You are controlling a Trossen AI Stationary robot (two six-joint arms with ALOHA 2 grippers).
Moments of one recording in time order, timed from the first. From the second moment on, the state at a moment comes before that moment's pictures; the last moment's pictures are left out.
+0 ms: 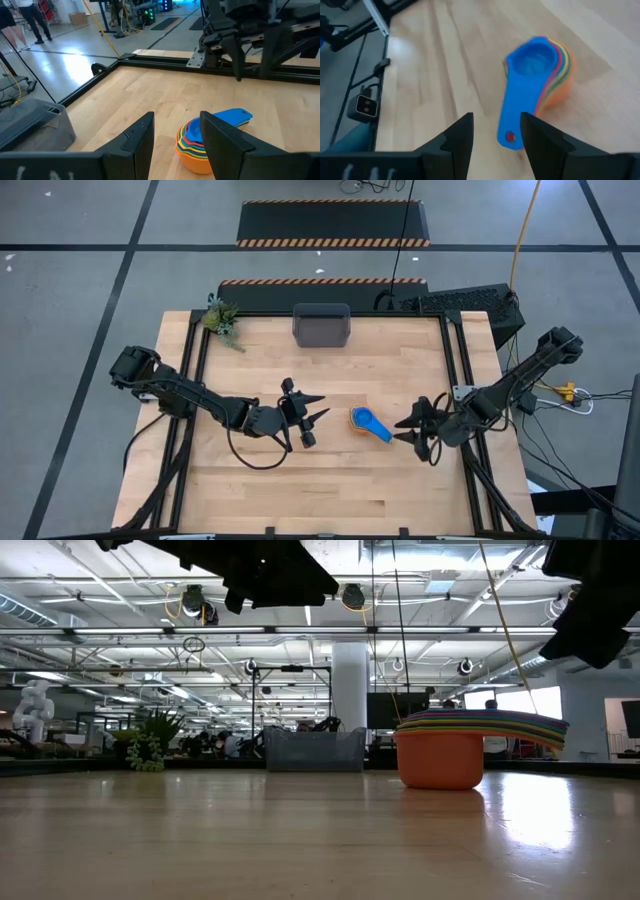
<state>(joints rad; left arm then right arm) -0.33 1.60 0.88 0.45 -0.68 -0.10 0.64 0.84 0.45 -0.31 0.47 0.90</state>
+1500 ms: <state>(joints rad) -0.31 1.60 0.88 0.44 -0.67 -0.17 1.01 1.27 0.45 -0.22 0.92 0.56</state>
